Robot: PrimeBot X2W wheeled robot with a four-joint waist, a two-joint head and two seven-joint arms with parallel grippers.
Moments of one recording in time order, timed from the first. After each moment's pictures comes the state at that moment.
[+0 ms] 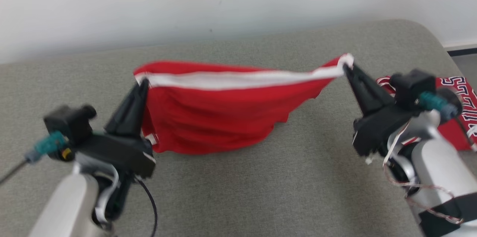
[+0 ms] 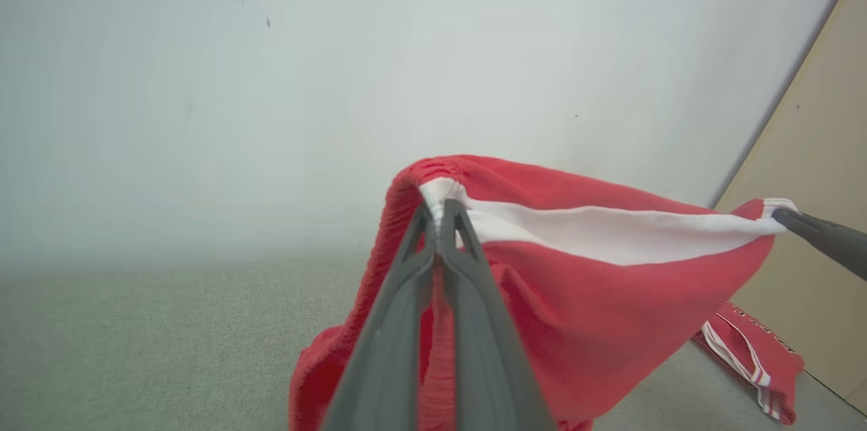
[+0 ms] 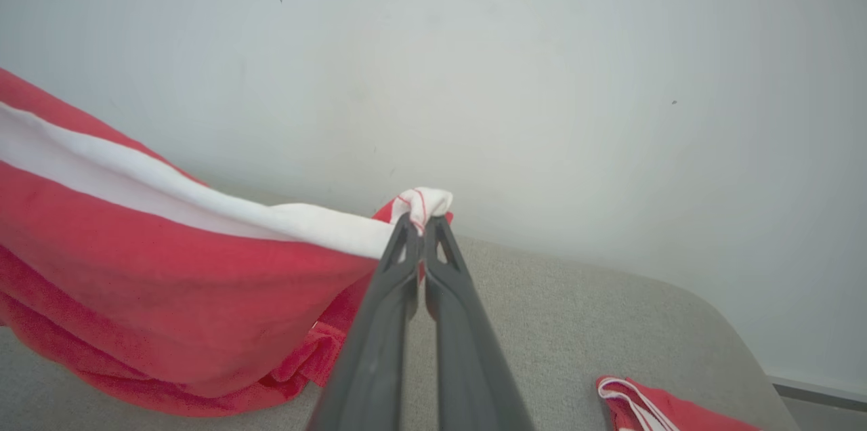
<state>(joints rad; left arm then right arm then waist) -0.45 0.30 -0.29 0.13 -0.65 -0.10 -0.04 -0.51 -0.30 0.26 0.16 0.26 0.13 0.16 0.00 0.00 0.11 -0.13</state>
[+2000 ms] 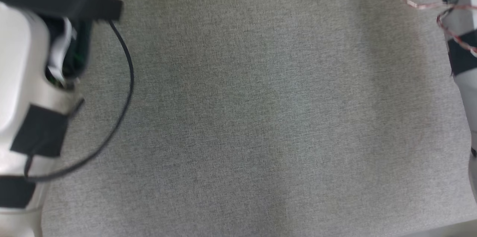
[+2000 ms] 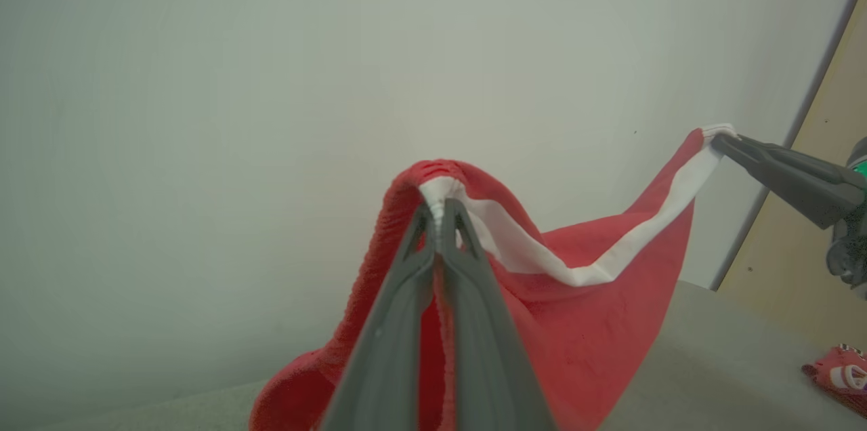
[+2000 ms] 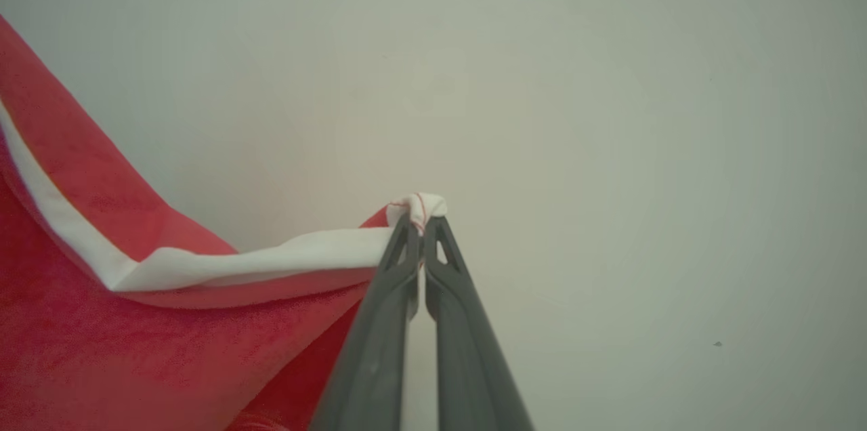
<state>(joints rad) -1.12 0.36 -0.38 0.29 -0.63 -0.13 -0.25 -1.32 -0.27 0.30 0.52 -0.12 0.13 -0.26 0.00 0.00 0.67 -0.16</state>
